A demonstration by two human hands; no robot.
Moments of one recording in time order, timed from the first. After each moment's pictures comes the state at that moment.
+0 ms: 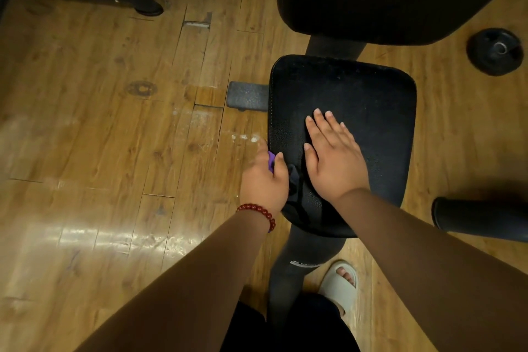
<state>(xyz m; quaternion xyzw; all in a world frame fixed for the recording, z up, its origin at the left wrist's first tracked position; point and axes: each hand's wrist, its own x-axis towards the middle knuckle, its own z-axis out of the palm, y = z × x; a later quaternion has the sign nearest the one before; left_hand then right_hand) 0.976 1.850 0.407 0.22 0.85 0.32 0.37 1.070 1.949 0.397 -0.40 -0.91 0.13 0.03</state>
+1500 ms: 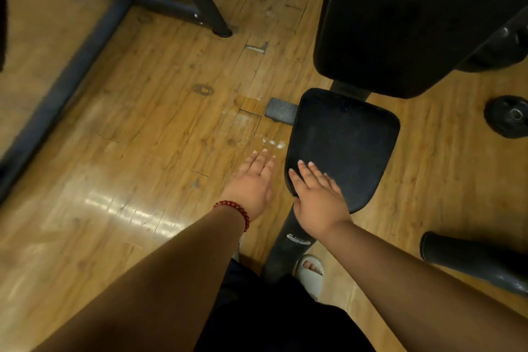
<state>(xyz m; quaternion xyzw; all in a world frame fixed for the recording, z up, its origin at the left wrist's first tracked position) 0.984 1.747 0.545 0.46 0.85 0.00 0.27 1.114 1.848 0.544 -0.26 -0.93 0.16 -0.19</state>
